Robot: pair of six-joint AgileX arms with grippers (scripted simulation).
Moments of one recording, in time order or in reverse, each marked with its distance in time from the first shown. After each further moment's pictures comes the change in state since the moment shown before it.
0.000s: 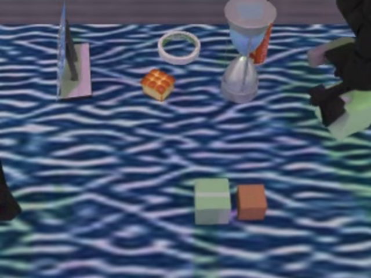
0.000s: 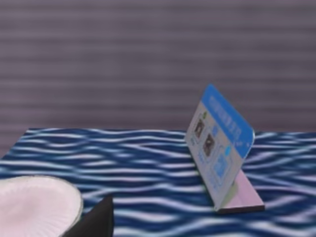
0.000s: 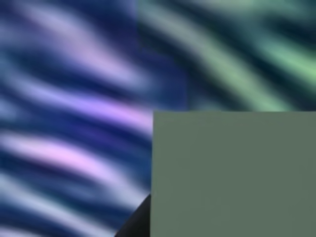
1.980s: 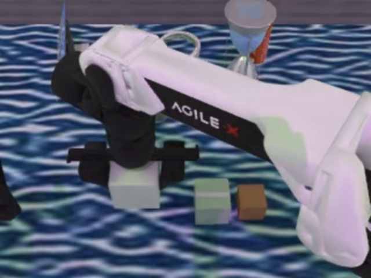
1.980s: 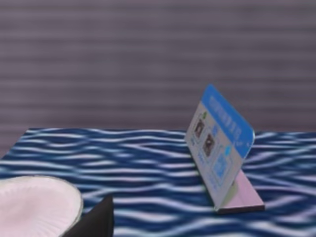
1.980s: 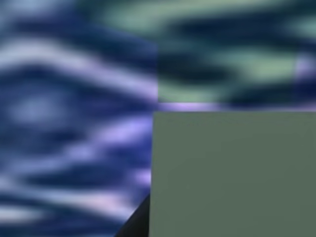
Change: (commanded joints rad) left arm 0.000 0.000 0.000 0.000 0.000 0.000; right arm 0.793 0.338 0.616 -0.273 0.006 1.236
